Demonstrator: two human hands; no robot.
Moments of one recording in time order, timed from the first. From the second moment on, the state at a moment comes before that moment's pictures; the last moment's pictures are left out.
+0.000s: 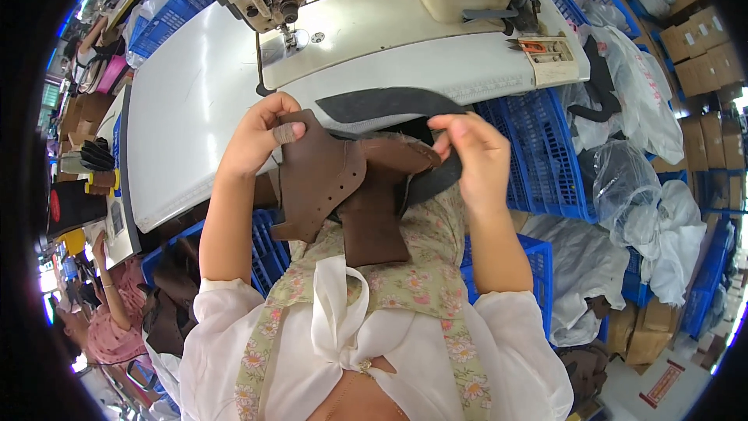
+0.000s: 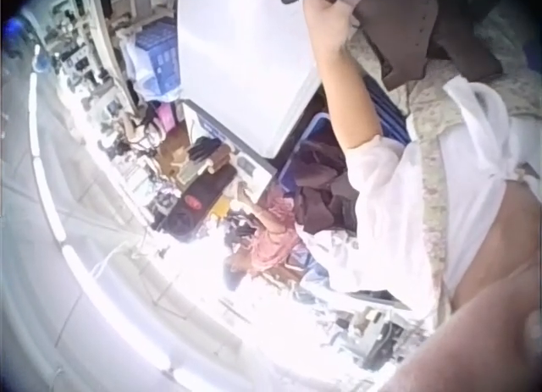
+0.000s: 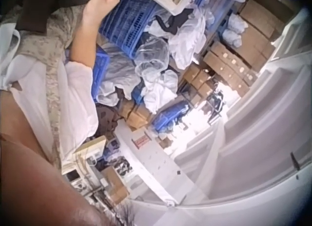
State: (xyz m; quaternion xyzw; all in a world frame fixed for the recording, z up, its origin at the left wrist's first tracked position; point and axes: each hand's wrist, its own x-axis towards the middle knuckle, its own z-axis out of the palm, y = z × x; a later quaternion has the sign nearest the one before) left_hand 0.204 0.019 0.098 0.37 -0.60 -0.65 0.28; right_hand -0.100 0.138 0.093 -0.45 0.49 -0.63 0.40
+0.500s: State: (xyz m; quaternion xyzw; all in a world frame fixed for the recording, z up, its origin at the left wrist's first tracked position) left_hand 0.205 -0.004 0.099 0.38 -0.60 -0.65 0.26; right_hand -0.103 0.133 0.095 -0.41 0.52 -0.62 0.41
